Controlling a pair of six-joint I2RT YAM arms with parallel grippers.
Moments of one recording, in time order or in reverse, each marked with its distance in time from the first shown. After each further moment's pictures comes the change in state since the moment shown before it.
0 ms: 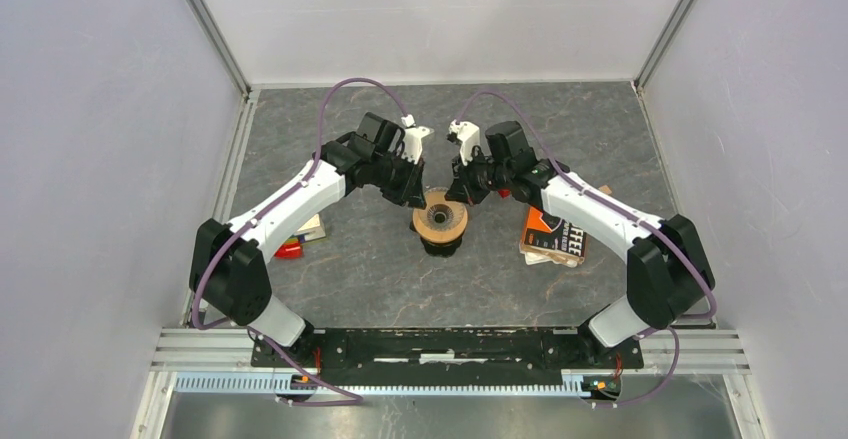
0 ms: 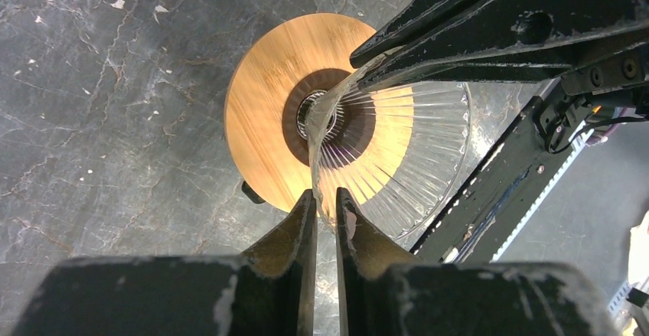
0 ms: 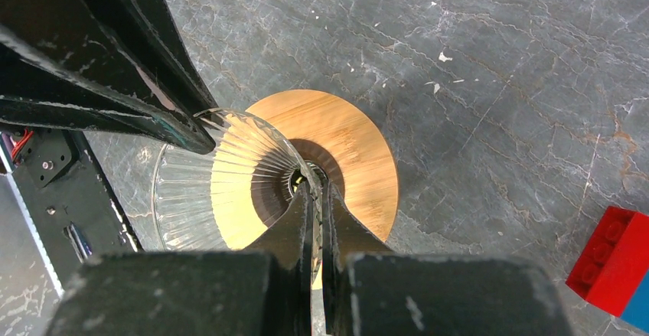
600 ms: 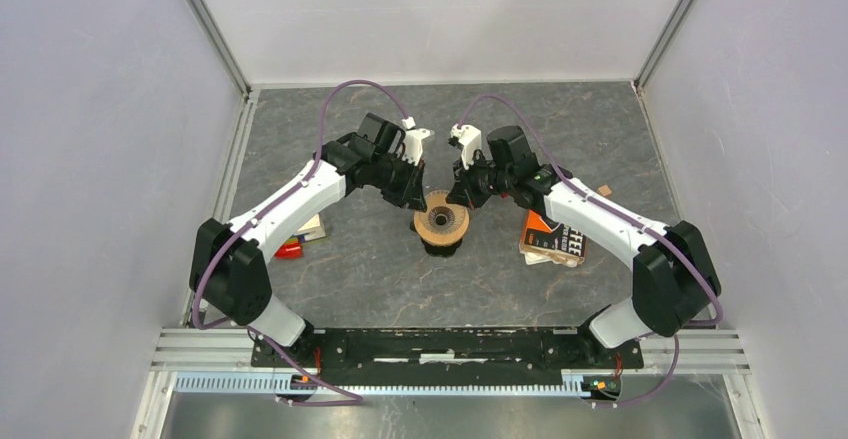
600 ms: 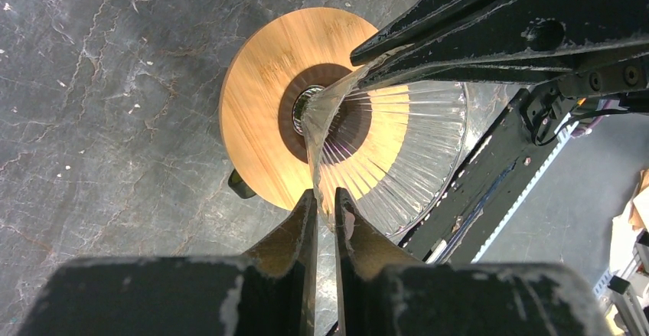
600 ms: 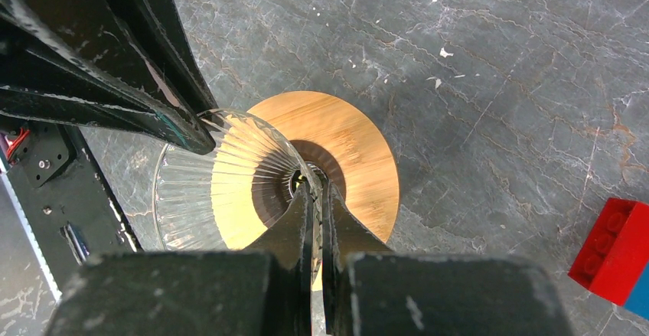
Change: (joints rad) left arm -0.002 0.000 0.000 -0.023 0.031 -0.014; right arm 0.018 -0.048 -0.053 0.032 0.026 0.008
